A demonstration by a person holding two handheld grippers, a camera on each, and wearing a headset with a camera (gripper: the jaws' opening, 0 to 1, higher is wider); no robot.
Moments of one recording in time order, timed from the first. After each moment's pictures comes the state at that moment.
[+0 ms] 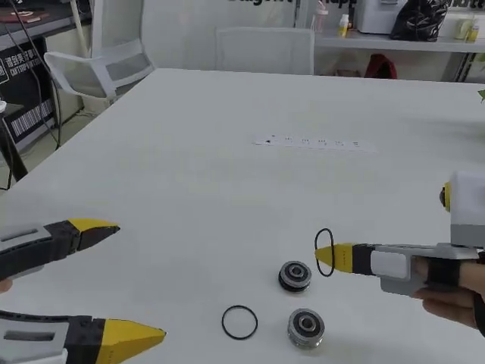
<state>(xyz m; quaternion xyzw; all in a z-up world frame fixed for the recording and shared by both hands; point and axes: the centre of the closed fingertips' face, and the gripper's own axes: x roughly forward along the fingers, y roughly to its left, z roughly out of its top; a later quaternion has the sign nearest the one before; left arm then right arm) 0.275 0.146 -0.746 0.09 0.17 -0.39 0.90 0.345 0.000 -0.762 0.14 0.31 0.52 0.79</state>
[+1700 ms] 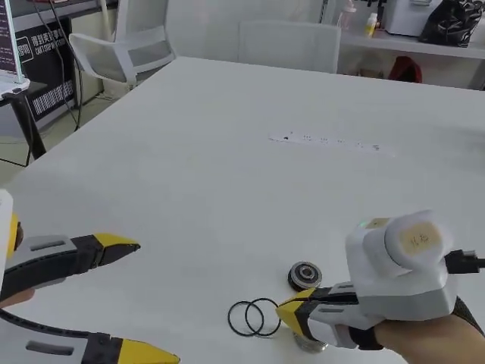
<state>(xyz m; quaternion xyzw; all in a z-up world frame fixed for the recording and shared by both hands) 0.264 0.139 -0.767 0.06 0.21 -0.40 0.89 0.324 0.037 -0.847 -0.11 0.35 0.52 0.77</state>
